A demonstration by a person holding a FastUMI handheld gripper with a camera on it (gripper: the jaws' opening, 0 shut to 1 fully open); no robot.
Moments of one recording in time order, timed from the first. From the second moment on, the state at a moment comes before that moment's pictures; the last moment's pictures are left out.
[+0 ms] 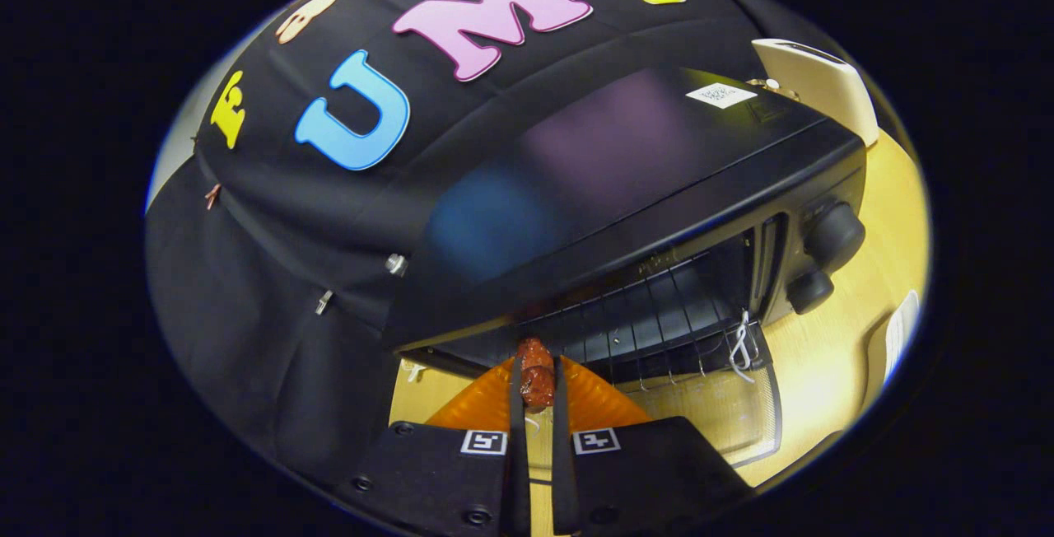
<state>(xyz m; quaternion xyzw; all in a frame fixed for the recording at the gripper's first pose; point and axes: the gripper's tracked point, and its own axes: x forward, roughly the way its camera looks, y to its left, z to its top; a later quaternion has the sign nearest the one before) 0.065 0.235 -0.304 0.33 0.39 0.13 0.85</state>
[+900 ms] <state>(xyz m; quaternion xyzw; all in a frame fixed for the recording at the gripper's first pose) 0.083 0.169 -0.342 0.24 0.40 0.01 0.88</state>
